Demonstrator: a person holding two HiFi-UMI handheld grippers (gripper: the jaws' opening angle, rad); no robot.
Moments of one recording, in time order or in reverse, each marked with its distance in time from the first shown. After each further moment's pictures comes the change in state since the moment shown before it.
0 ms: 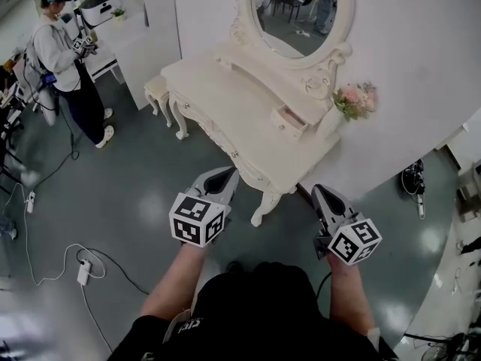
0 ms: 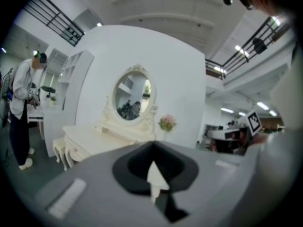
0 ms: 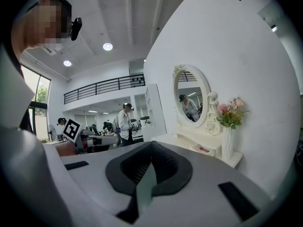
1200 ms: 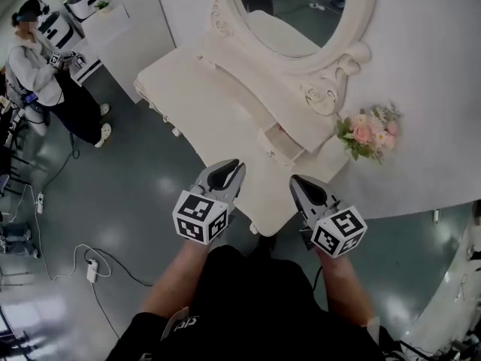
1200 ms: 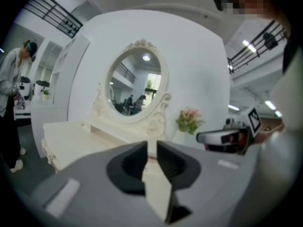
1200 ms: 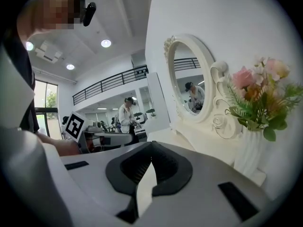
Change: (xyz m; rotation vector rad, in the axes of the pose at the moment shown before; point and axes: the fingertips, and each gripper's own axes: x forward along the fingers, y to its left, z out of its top) left arm 0.247 0.057 0.011 -0.015 0.063 0.015; right arm 0.176 -0.170 0.007 0.028 0.104 0.156
